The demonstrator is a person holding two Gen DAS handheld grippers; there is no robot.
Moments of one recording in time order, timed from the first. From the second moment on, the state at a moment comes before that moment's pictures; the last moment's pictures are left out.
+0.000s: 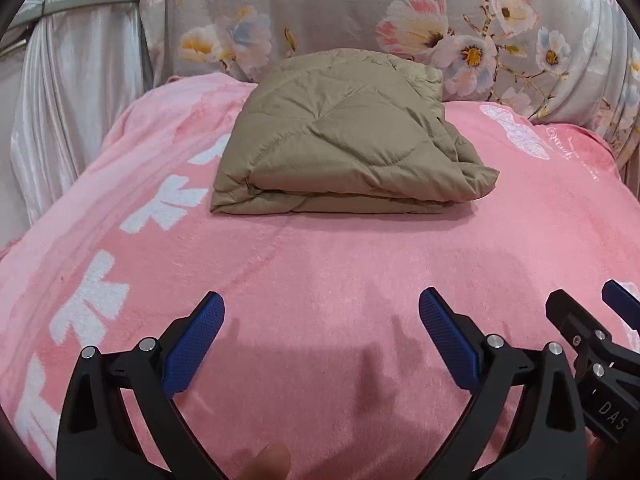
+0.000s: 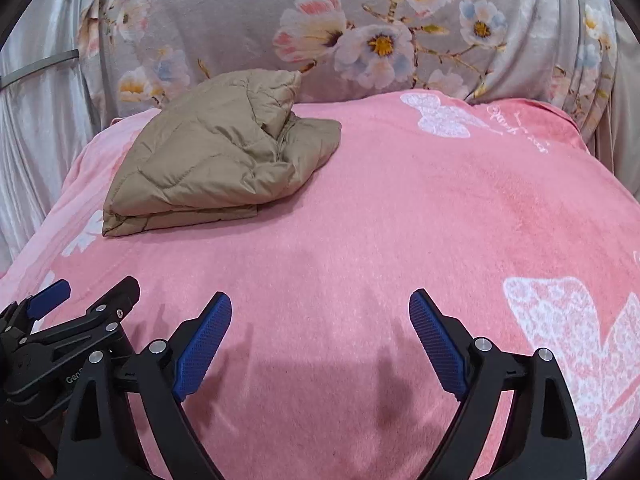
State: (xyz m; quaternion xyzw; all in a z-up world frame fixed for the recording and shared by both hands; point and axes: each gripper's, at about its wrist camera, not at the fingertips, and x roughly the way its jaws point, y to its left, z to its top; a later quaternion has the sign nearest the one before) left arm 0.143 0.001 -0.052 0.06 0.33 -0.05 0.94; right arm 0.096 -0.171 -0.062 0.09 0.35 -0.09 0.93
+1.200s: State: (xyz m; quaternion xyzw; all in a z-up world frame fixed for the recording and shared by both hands) left arm 0.144 0.011 -0.054 0.04 0.33 -0.01 0.94; right arm 0.101 -0.146 -0.067 0.03 0.37 -0.09 0.92
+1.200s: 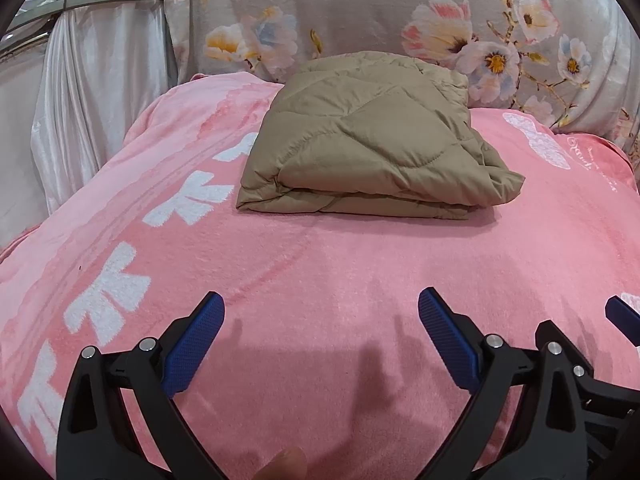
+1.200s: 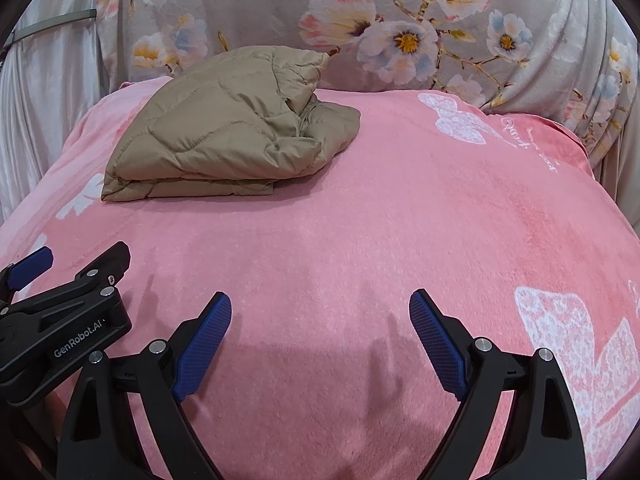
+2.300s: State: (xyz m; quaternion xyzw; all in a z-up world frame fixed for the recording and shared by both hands) left arm 0.139 0.013 -0.052 0.04 0.32 0.00 0.95; right arm 0.100 -0.144 -0.067 0.03 0.37 -0.08 0.93
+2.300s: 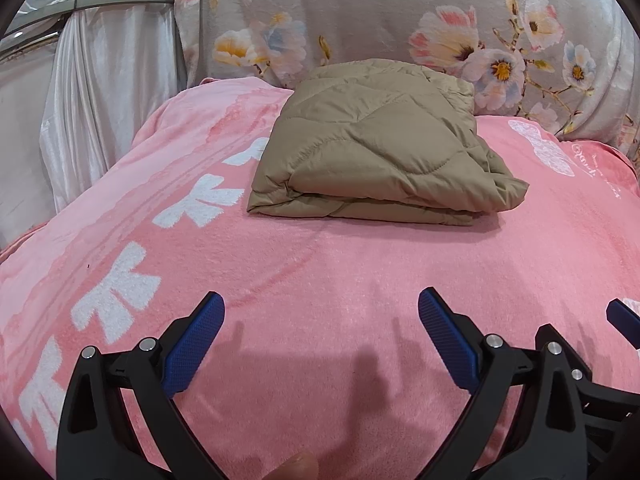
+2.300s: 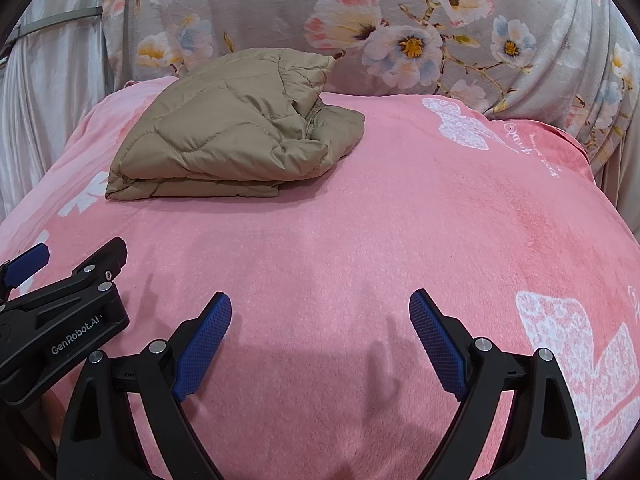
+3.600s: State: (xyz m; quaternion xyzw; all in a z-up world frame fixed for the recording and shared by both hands) left arm 0.139 0.010 -0.052 0.05 0.31 0.00 0.95; right arm 0.100 -0.144 -0.066 0.02 0.36 -0.09 0.93
